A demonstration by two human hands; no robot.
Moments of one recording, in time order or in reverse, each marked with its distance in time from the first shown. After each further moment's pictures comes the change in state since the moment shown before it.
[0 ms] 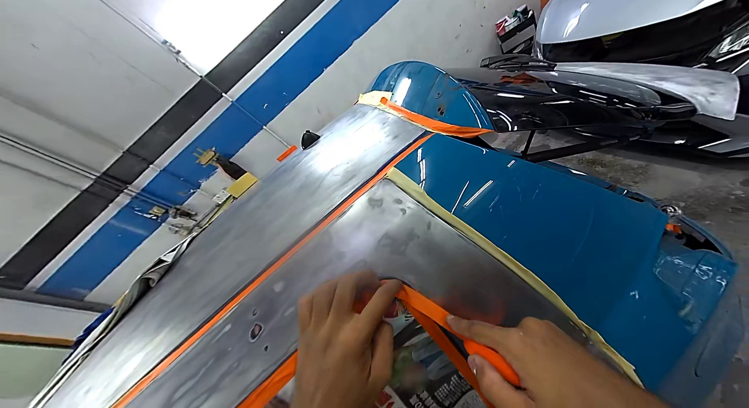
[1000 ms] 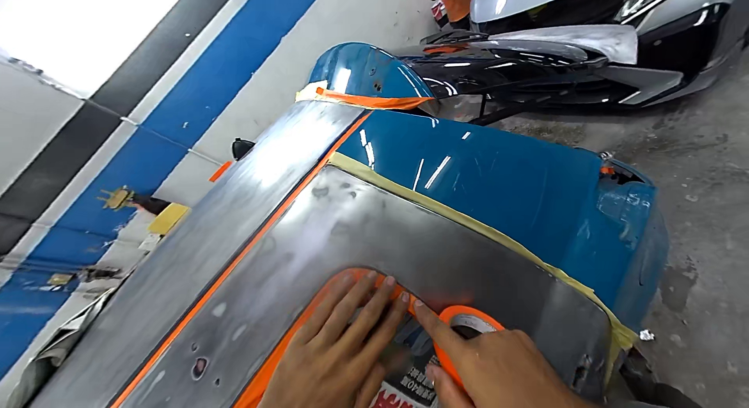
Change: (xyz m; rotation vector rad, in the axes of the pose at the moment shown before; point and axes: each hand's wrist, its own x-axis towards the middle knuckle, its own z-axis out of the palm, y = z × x) left_hand -0.018 -0.032 0.014 0.009 -0.200 0.659; right_hand -0.013 -0.037 0.074 -0.042 0.207 0.160
